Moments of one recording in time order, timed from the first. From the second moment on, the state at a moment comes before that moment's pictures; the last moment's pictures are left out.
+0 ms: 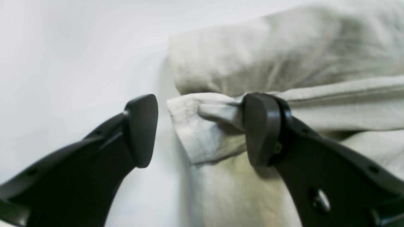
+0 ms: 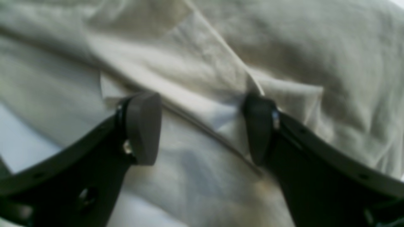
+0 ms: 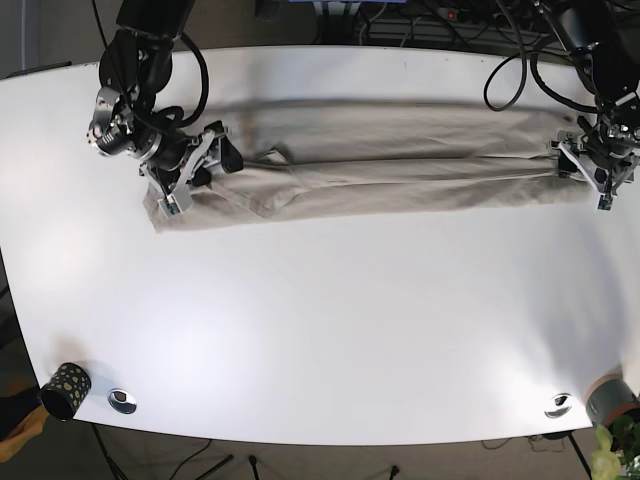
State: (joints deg) left arm 4.6 -17.7 -33.2 80.4 -3.1 -34.2 42.7; right arm -3.1 6.7 22.6 88.1 25.5 40.4 -60.6
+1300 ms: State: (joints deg) left arm 0.3 -16.6 -44.2 72.8 -28.0 -39.9 59.1; right arm -1.1 7.6 20.2 88.8 22.7 40.1 -61.6
